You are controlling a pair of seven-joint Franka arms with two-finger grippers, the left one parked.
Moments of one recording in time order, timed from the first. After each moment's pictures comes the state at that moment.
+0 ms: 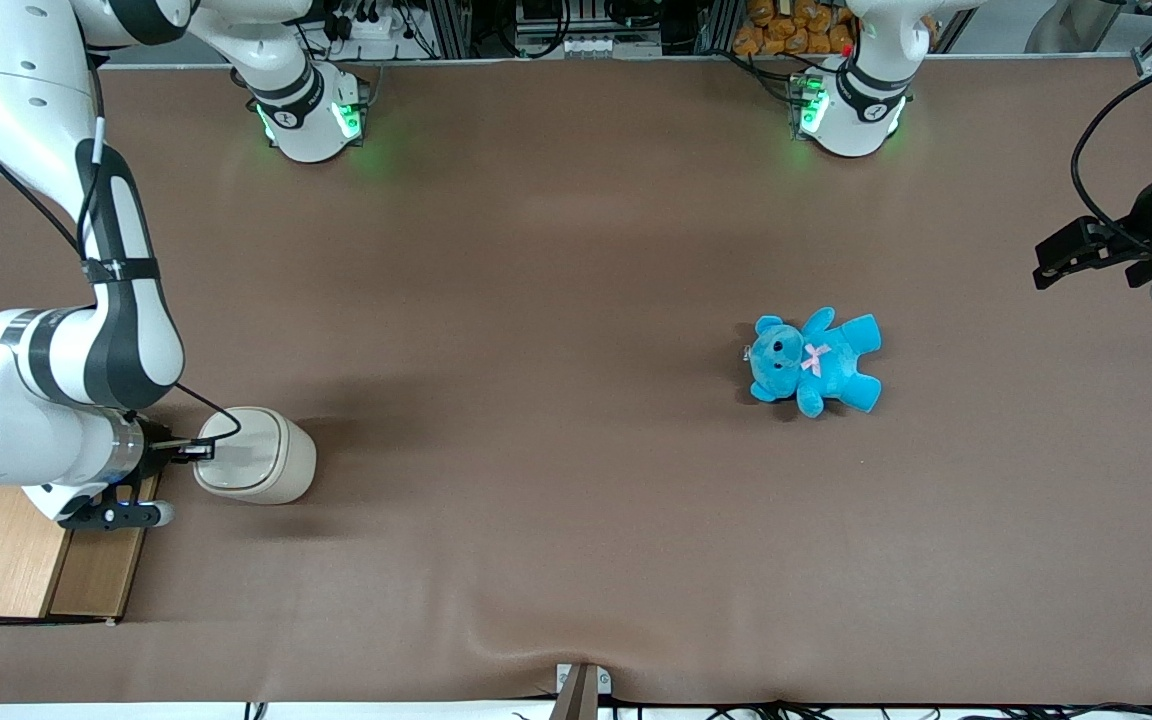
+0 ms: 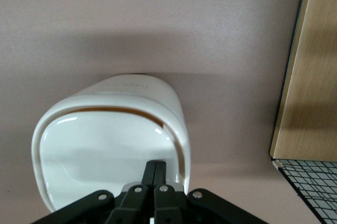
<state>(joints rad) 0.02 0.63 -0.06 -1.41 0.05 1.88 -0.07</state>
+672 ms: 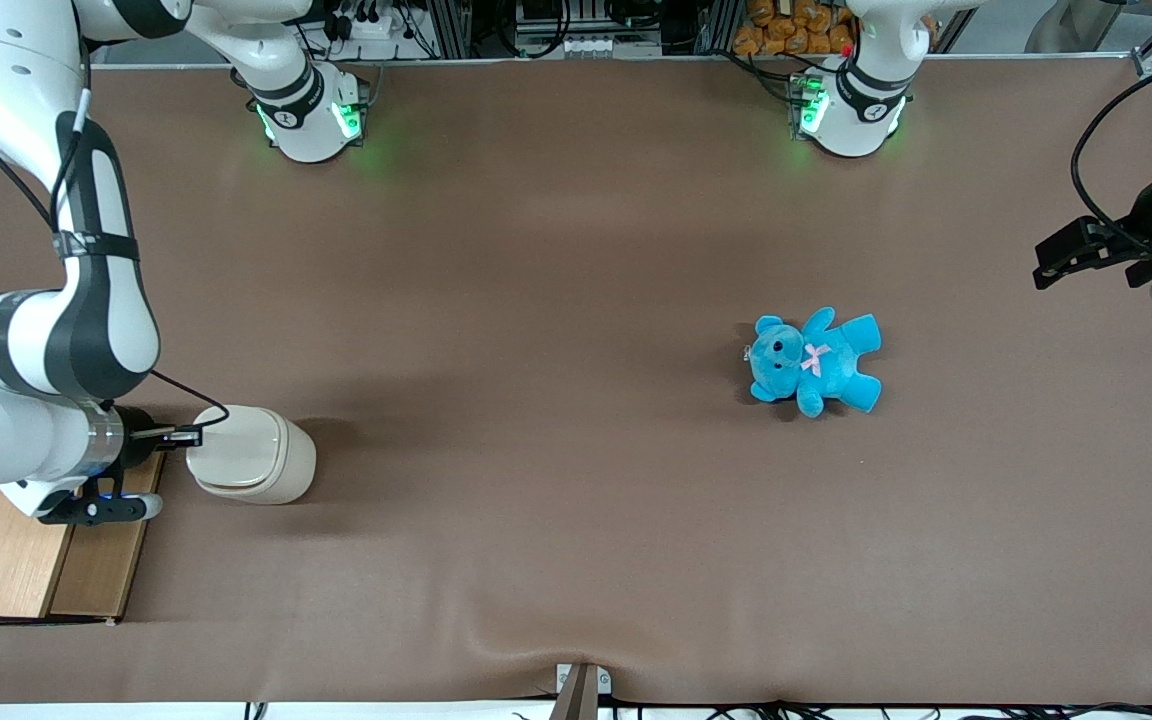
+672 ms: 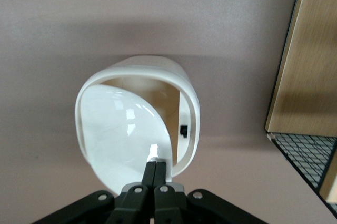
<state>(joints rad) 0.03 0.61 -0.05 -1.29 0.06 1.68 -0.06</state>
